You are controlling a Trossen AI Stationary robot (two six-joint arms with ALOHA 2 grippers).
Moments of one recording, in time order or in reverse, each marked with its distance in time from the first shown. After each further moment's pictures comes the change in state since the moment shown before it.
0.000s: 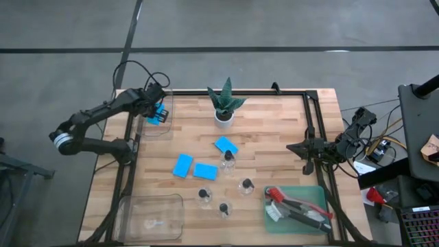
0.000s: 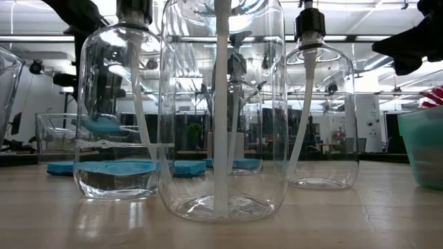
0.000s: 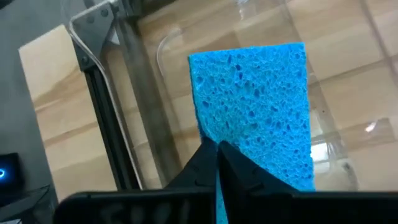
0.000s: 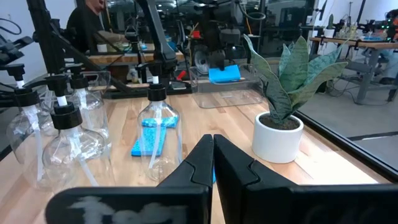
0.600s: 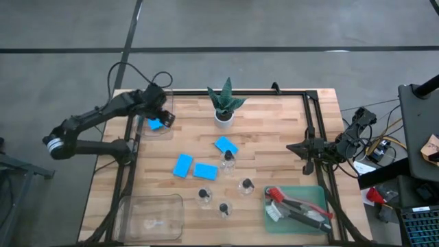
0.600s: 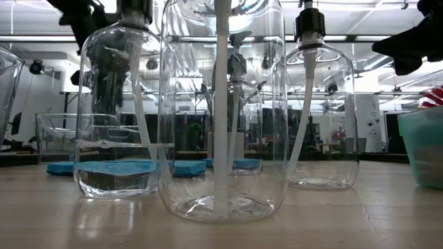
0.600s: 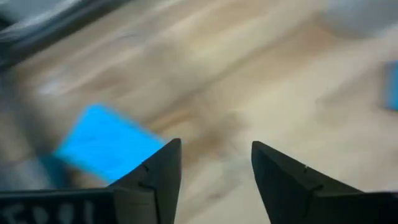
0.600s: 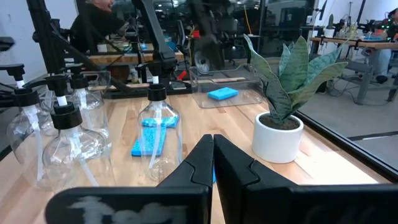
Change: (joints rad) left arm -0.119 -0.111 0.024 0.095 0.290 0.057; right arm 0.000 0.000 0.000 0.000 0.000 0.000
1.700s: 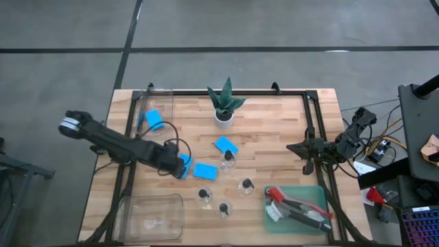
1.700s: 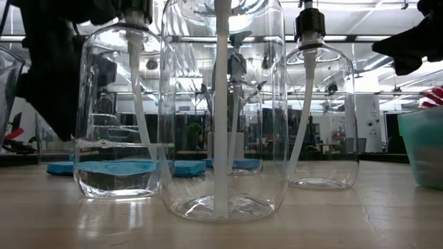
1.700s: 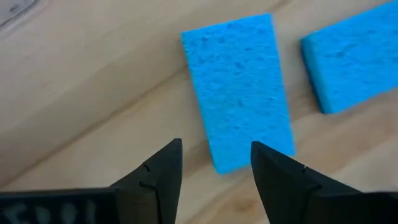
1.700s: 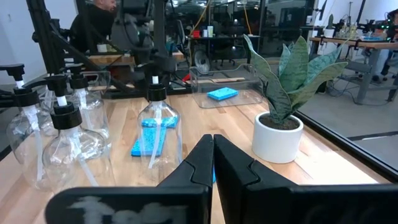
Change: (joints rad) left arm -0.967 0.237 -0.124 0.071 -0.089 -0.966; right arm 0.000 0.000 0.000 0.000 0.000 0.000
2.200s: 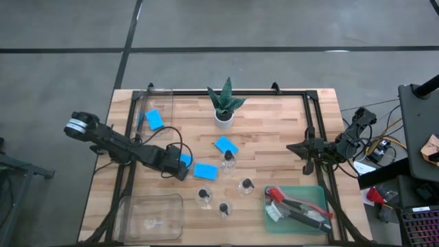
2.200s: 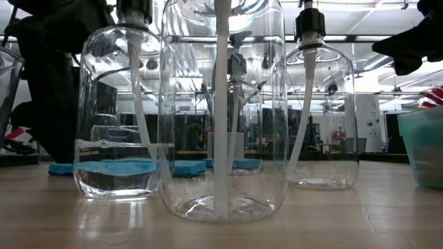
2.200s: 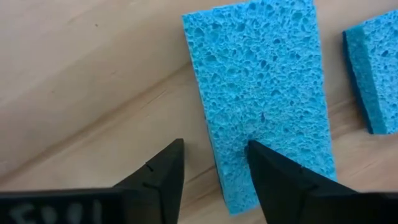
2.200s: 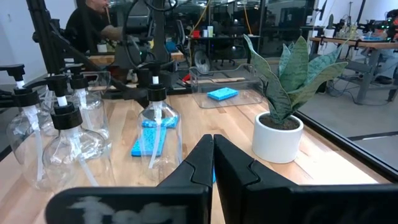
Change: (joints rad) left arm -0.001 0.097 -0.128 0.233 -0.013 -0.016; right arm 0.000 0.000 0.000 0.000 0.000 0.000
